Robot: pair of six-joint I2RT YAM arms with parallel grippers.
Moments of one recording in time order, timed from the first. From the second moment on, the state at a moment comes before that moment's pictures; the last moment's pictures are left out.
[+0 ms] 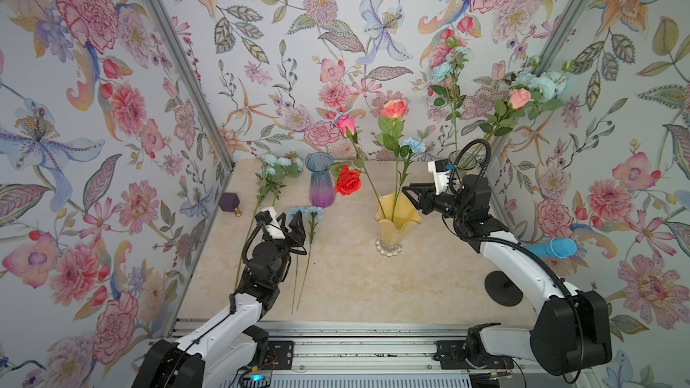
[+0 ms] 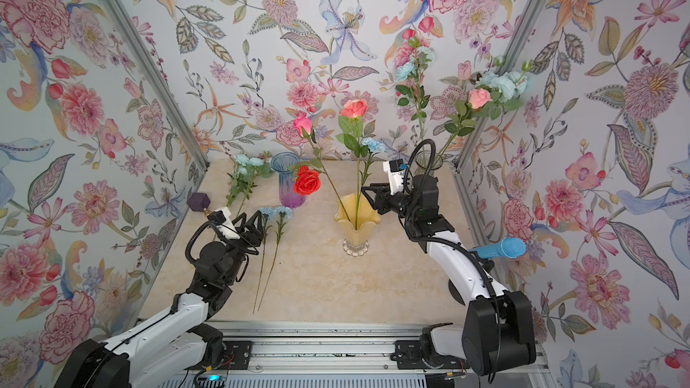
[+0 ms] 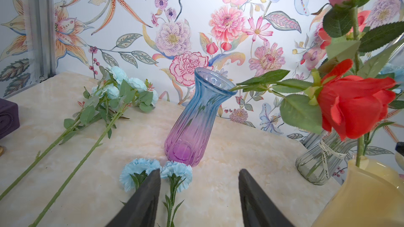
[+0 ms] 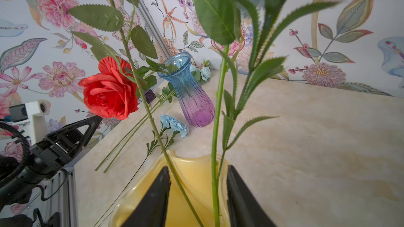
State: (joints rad) left arm -0.40 0.96 0.28 0.72 -0.23 -0.40; right arm 0.25 1.33 0.96 0.13 -0.58 0.25
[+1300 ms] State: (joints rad) left arm -0.45 0.97 0.28 0.77 -0.19 -0.39; right arm 0.35 1.49 1.13 -0.06 -0.34 0.18
